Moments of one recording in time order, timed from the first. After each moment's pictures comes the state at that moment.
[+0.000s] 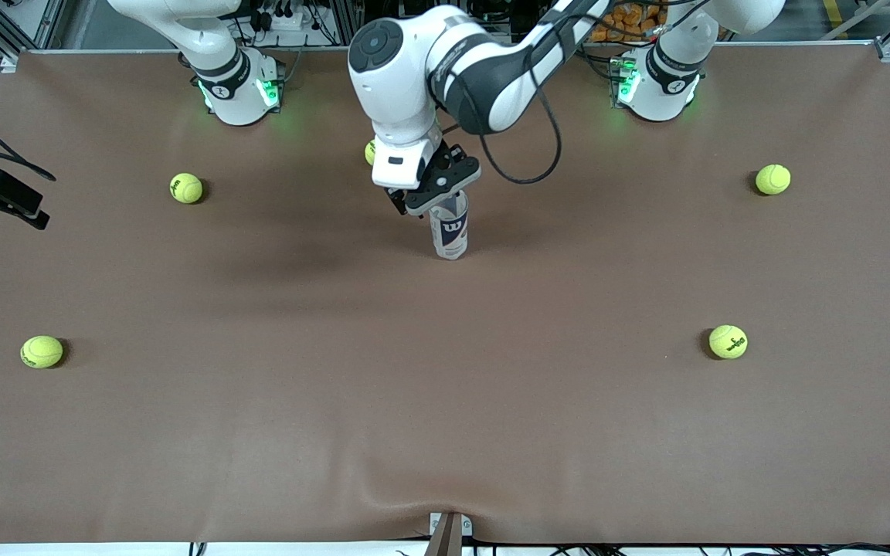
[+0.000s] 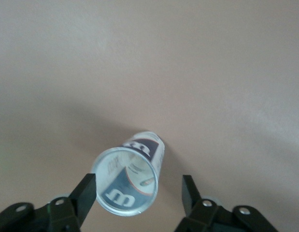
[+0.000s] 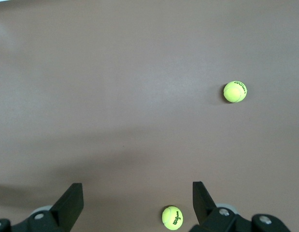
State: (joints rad) left arm -0.93 0.54 -0.02 -1.27 0.14 1.72 -1.51; right arm 0.03 0.01 -0.08 -1.53 -0.02 1.60 0.05
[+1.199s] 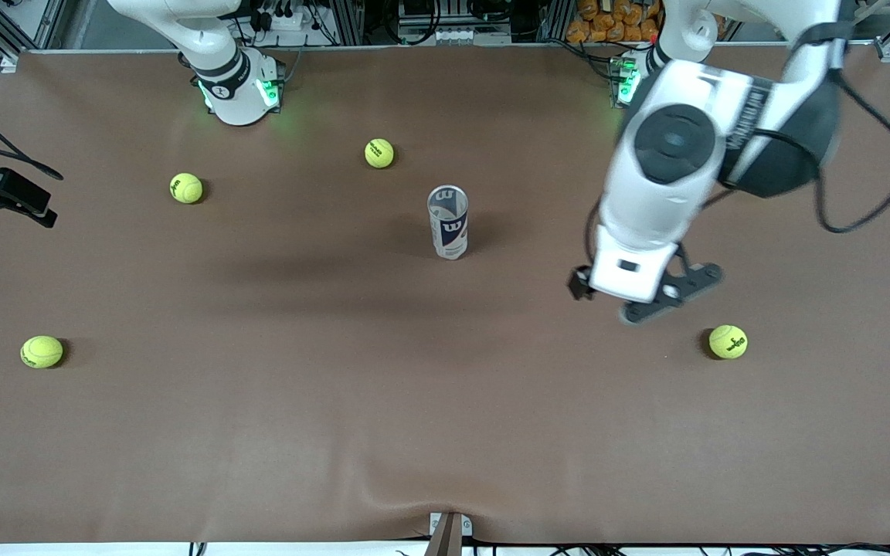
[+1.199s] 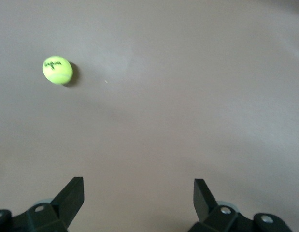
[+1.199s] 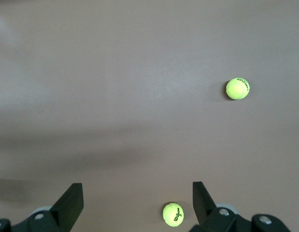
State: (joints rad) left arm -0.44 0.43 -0.01 -1.27 0.13 1.64 -0.87; right arm 0.04 0.01 -0.07 -1.54 -0.02 1.59 0.05
